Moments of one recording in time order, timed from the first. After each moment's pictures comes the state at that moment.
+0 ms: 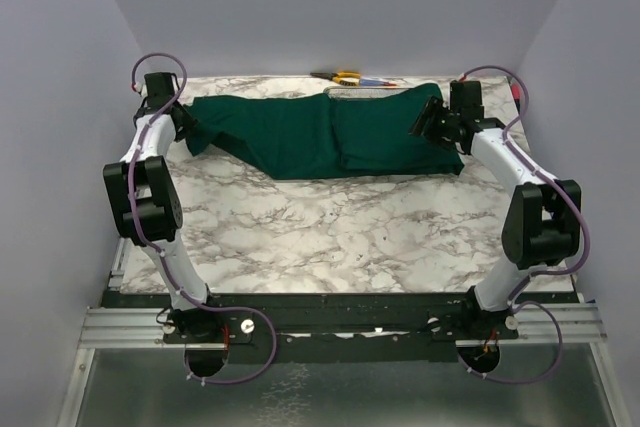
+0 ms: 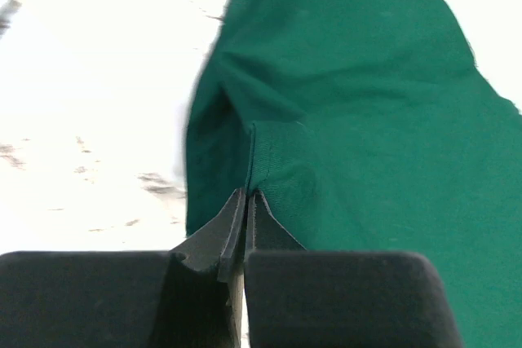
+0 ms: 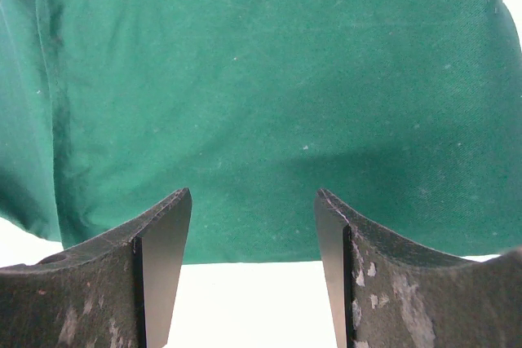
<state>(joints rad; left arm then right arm) 0.20 1.93 1.51 -0.38 -0.01 -0.55 0.11 1.70 1.30 -0.35 -0.12 0.51</state>
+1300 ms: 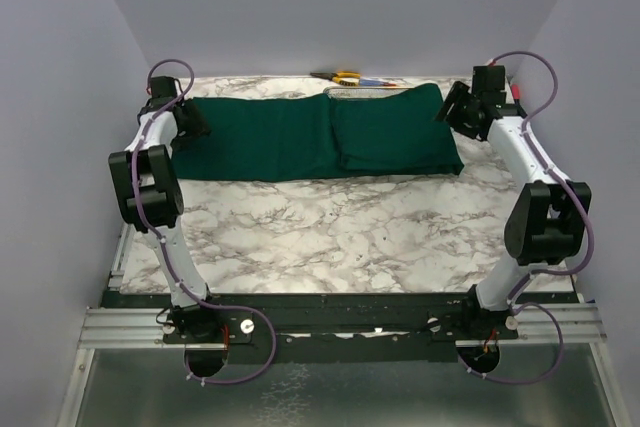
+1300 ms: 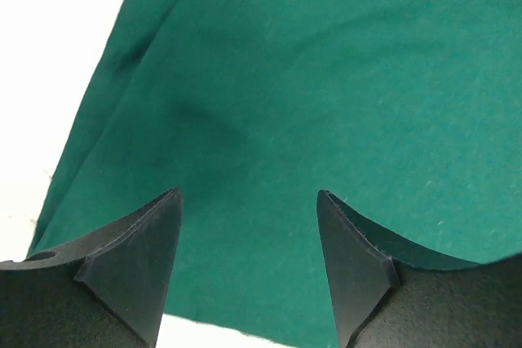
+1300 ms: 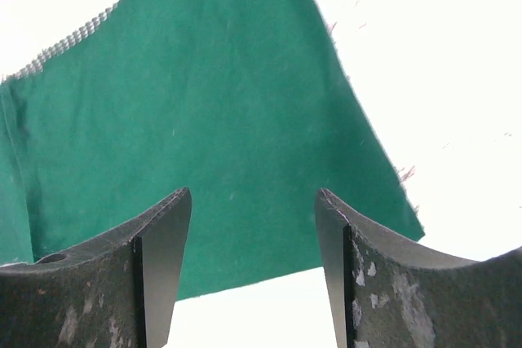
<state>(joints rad) 0.22 2.04 1.60 -0.51 0.04 -0.37 0.03 1.71 1.42 -0.47 0.00 0.48</state>
